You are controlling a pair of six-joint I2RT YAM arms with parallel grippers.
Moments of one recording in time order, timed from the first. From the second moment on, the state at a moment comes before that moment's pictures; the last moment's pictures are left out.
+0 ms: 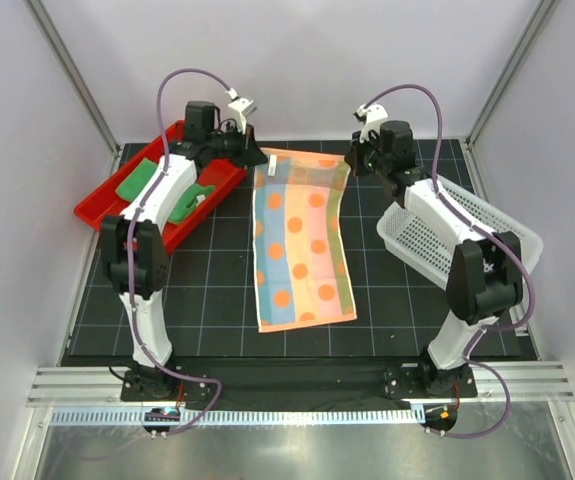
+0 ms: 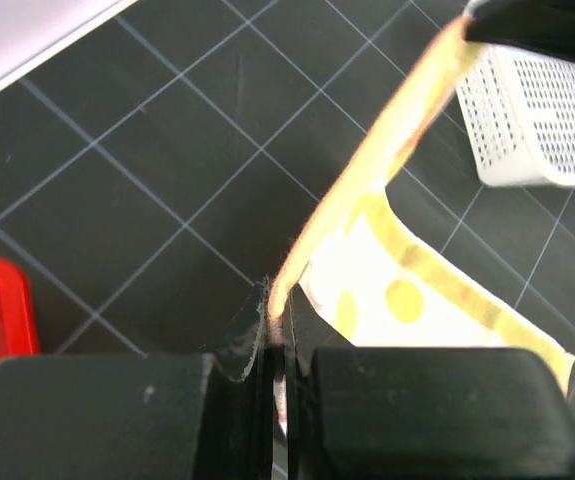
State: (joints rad) left arm -0.23 1.98 1.81 -0.36 0.71 0.06; right arm 0.26 1.71 1.40 -0.05 -0.17 -0.02
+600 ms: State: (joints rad) left arm -0.18 2.12 1.87 -0.45 0.93 0.32; right arm 0.20 1.82 1.45 -0.03 -0.43 -0.10
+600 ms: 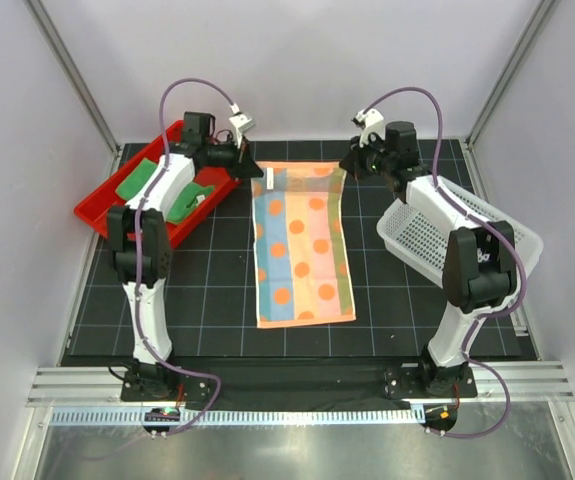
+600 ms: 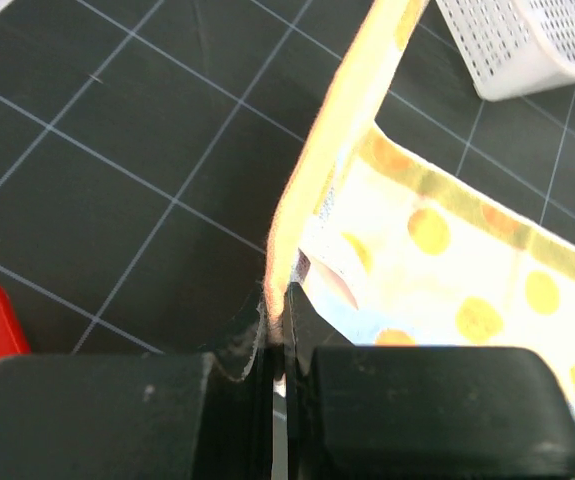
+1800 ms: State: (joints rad) left arm -0.36 1.35 0.86 -0.34 0.78 0.16; right arm 0.44 1.00 0.63 -0.16 -0.14 0.22
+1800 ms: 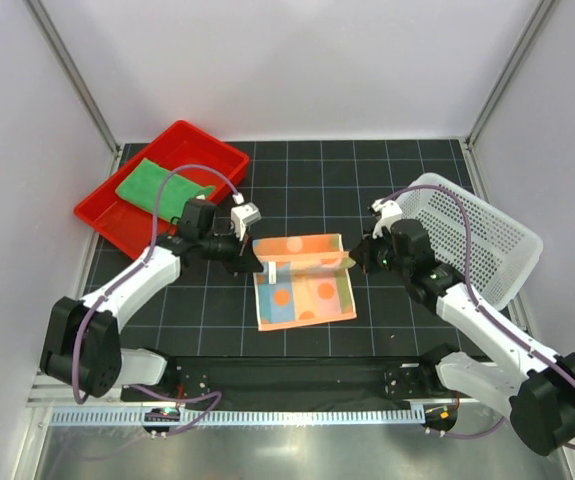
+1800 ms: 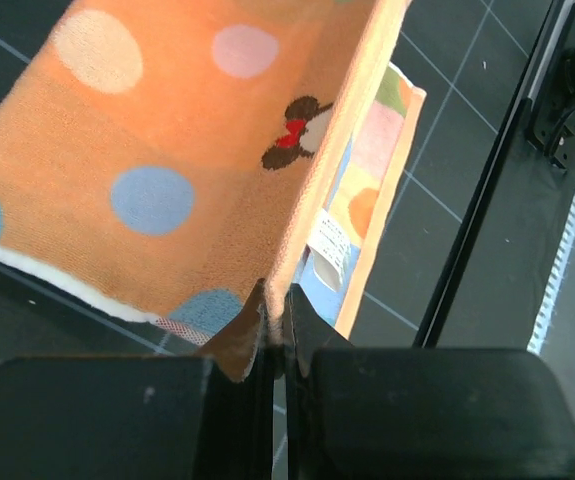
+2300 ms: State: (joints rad) left arm -0.42 1.24 0.77 -0.28 0.72 0.00; right arm 0.45 0.92 0.60 -0.21 -0.10 0.33
